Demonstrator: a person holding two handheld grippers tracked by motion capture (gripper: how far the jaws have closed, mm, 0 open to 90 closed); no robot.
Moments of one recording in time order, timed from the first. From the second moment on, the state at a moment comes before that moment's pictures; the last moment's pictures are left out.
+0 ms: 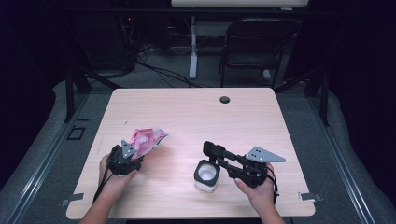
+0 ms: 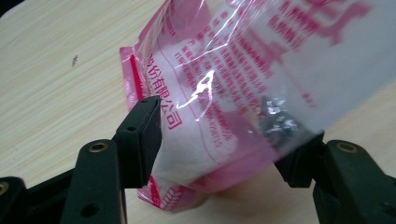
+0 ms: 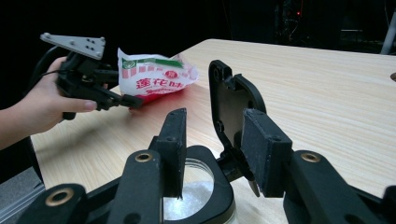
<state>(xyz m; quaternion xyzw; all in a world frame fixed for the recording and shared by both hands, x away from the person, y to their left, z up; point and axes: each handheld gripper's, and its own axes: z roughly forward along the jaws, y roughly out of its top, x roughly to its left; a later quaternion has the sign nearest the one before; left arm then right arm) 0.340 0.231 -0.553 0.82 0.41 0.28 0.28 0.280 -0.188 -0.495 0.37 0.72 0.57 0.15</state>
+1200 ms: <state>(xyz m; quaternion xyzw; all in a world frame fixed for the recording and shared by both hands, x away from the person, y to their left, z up) 0.323 0.211 -0.555 0.85 0.36 0.23 0.31 0.296 -0.191 -0.502 0.39 0.73 0.54 0.16</state>
